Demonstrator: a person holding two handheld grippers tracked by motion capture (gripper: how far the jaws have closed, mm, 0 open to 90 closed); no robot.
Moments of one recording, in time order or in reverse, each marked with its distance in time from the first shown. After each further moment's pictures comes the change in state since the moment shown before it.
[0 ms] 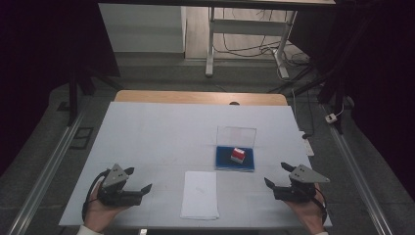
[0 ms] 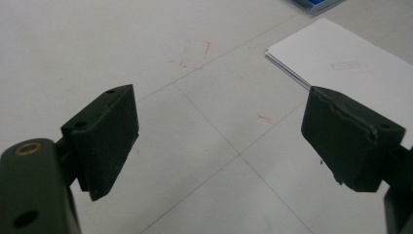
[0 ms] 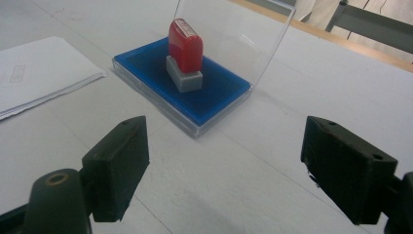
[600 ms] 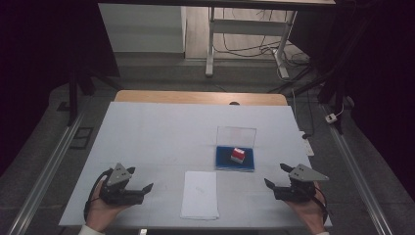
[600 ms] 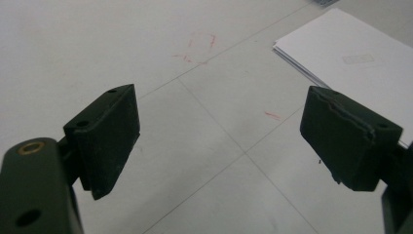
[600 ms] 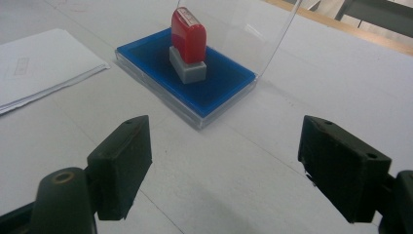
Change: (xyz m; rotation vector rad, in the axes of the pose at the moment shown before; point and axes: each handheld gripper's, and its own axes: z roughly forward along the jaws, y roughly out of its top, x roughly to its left) left arm -0.001 0.003 0.005 0.038 0.031 0.004; right arm -0.002 -0.001 0.002 0.028 0.031 0.015
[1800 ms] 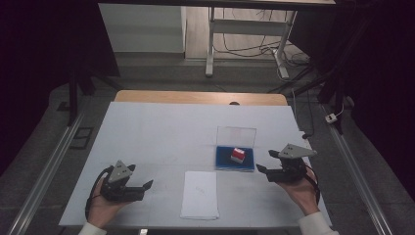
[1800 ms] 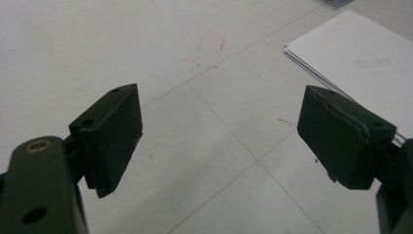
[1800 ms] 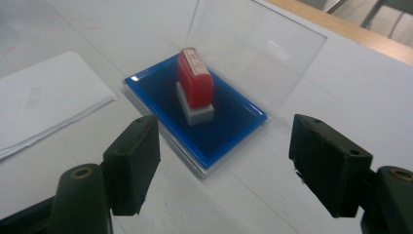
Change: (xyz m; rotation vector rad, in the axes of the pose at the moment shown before) left arm 0.006 0.003 0.006 -0.003 0.012 0.003; right arm -0.014 0.051 0.029 0.072 0.103 -0.011
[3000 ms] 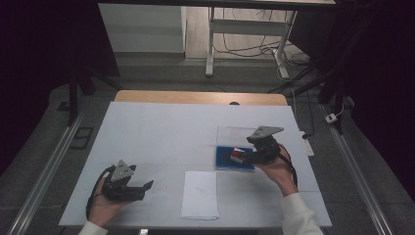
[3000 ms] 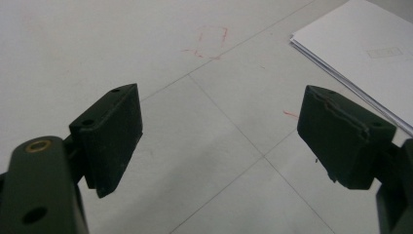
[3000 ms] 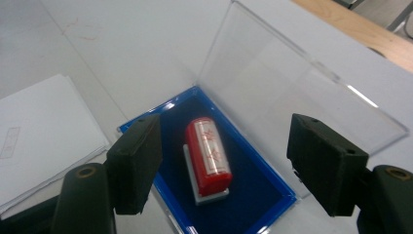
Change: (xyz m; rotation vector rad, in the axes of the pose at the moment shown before) left arm 0.002 -0.001 0.006 0.030 -0.001 0.006; right arm 0.003 0.055 0.067 0.097 0.058 -0.059
